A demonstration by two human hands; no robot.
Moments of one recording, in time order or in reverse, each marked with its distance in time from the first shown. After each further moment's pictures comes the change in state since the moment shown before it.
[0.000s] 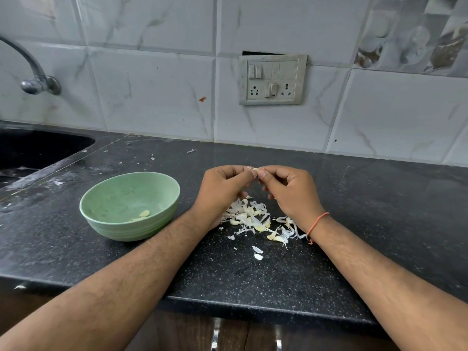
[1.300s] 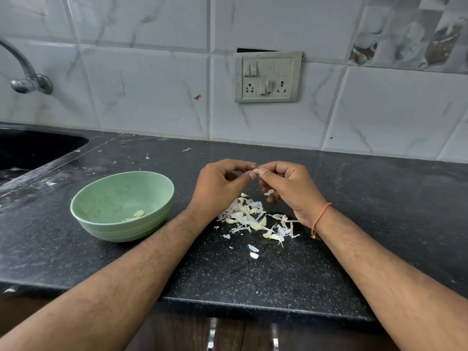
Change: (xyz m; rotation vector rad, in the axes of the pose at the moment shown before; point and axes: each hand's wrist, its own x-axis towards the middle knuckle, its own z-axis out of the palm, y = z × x) left_hand 0.007 -0.005 -0.006 0.444 0.003 0.318; right_hand 0.006 -0.008 -0.013 0.241 -0.149 0.243
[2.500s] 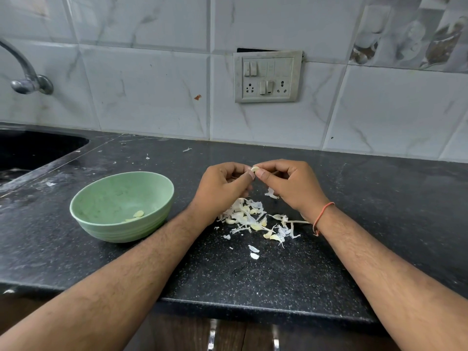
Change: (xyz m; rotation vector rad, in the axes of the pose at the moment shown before) left_hand -0.004 0.007 0.001 -0.191 -0.078 -0.189; right_hand 0.004 -0.001 -0.006 -0.308 0.052 -0.234
